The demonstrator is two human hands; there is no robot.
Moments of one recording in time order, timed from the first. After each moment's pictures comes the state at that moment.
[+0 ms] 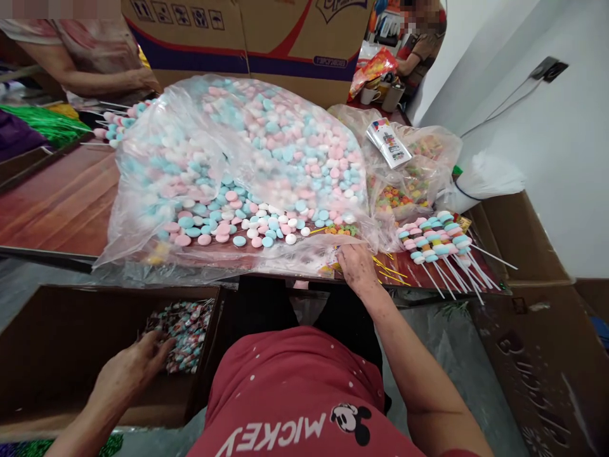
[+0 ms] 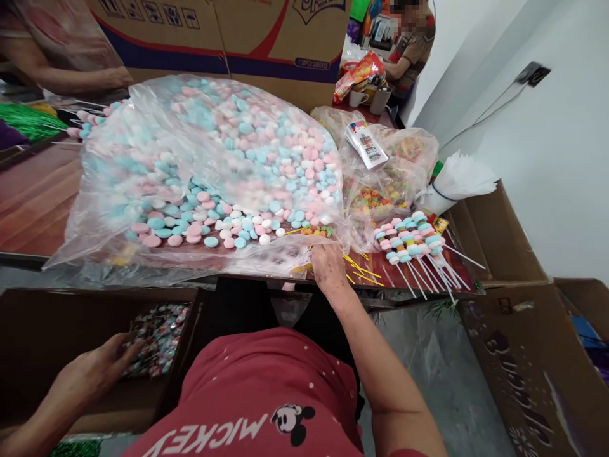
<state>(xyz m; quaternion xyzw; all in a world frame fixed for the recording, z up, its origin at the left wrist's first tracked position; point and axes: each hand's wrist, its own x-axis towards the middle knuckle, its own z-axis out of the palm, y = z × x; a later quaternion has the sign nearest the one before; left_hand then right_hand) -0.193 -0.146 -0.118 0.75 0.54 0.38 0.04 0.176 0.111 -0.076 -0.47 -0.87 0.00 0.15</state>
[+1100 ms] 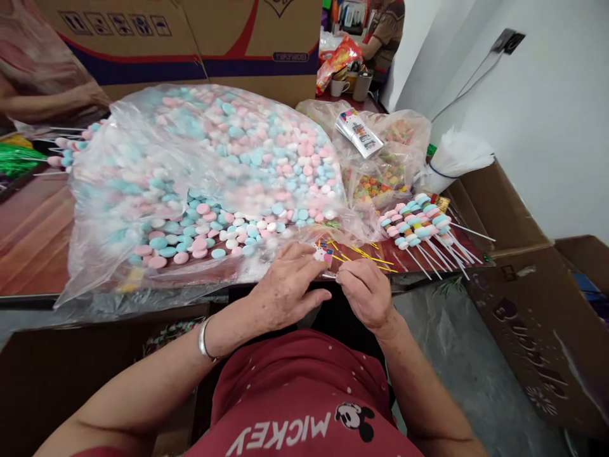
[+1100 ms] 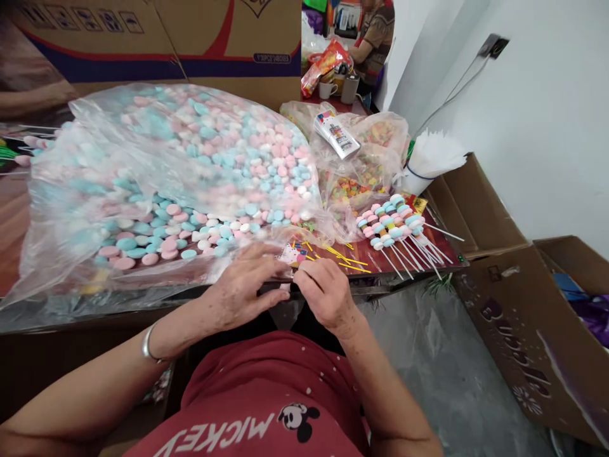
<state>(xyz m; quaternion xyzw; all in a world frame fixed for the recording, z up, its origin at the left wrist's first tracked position) -0.004 0.029 0.002 0.86 0.36 0.35 0.12 0.208 0.042 -0.030 -0.25 -0.86 -0.01 0.43</state>
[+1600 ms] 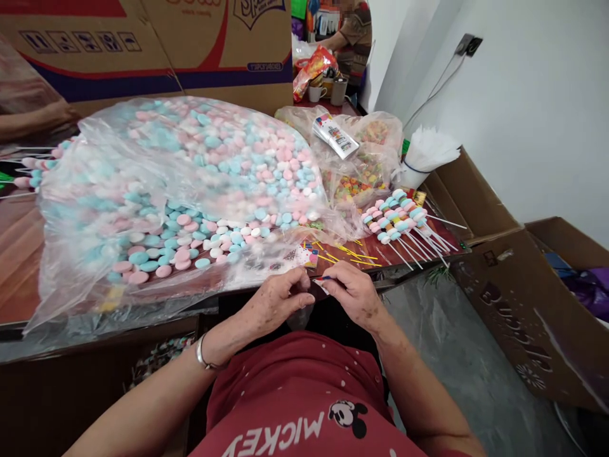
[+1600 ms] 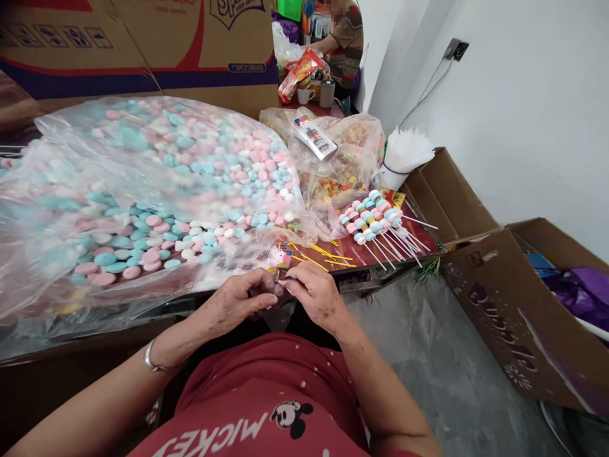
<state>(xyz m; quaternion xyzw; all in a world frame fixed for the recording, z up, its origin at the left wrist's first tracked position) 0.011 0.014 -0.019 0.69 0.44 0.31 0.48 0.212 0.027 -0.025 -0.38 -0.80 0.24 0.38</state>
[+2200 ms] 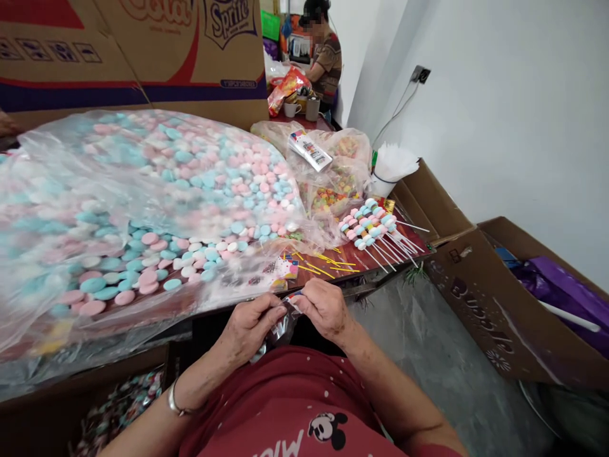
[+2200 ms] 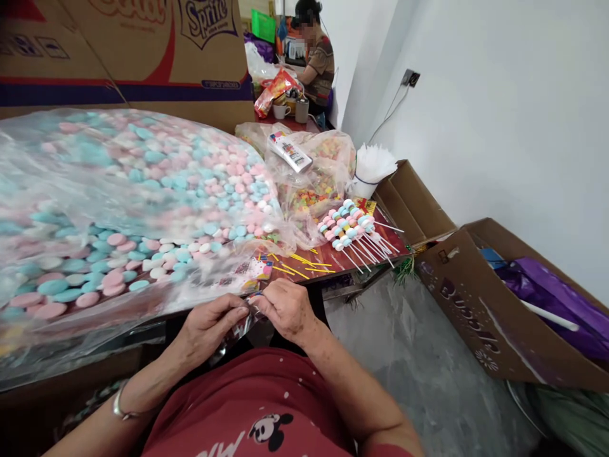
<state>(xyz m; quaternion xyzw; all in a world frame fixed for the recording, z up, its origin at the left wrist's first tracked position) 0.006 -0.002 -0.040 0.70 0.45 0.37 0.42 0.198 0.020 -0.035 -0.37 -0.83 0.13 0.39</state>
